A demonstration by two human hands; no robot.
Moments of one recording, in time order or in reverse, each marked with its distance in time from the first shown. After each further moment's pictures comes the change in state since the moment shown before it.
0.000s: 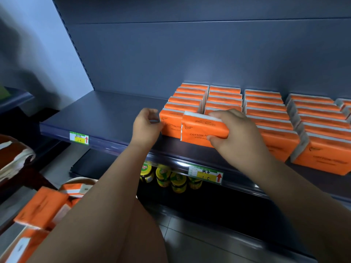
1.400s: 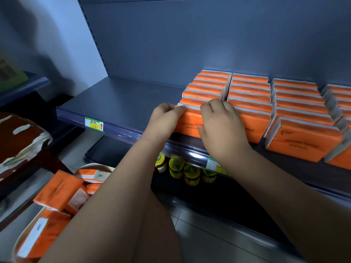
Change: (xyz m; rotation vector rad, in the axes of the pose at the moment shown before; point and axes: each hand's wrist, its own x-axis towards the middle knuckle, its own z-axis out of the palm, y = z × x) left_hand -0.029 0.031 -0.012 -0.162 -0.133 -0.262; right_hand 0.025 -0.039 0.083 -0.569 -0.028 -0.164
